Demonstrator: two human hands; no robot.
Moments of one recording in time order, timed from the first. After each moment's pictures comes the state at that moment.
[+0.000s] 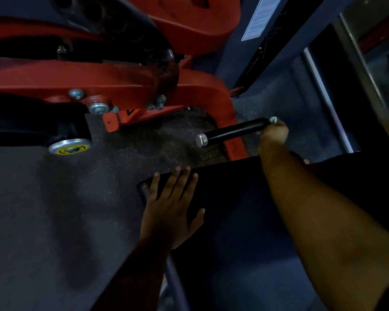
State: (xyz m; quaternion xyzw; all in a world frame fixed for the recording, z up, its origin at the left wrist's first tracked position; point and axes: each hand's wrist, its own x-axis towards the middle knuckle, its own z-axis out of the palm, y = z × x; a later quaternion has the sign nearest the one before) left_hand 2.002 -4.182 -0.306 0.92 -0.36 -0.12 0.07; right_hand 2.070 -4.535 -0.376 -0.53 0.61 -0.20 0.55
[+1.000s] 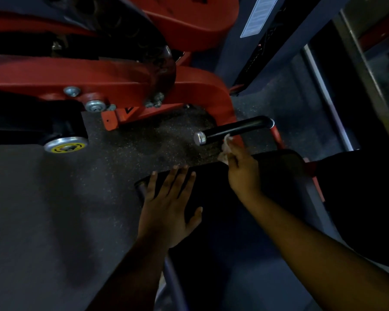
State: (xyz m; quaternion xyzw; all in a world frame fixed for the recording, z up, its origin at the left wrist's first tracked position) left_hand 2.000 -4.181 -0.308 0.92 -0.36 -0.12 0.08; right_hand 1.989 -4.402 -0.318 -0.81 0.36 -0.07 0.46
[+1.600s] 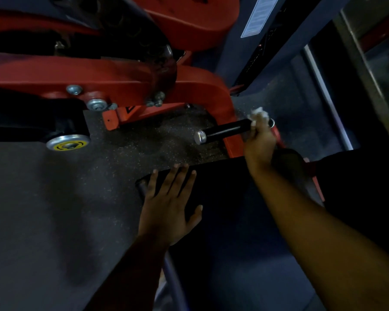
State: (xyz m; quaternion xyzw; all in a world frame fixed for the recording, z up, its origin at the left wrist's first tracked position) left_hand 2.001 -4.181 -0.307 0.92 -0.37 -0.11 0.08; right_hand 2.035 -4.460 -0.324 -0.83 0.41 -0.09 0.36
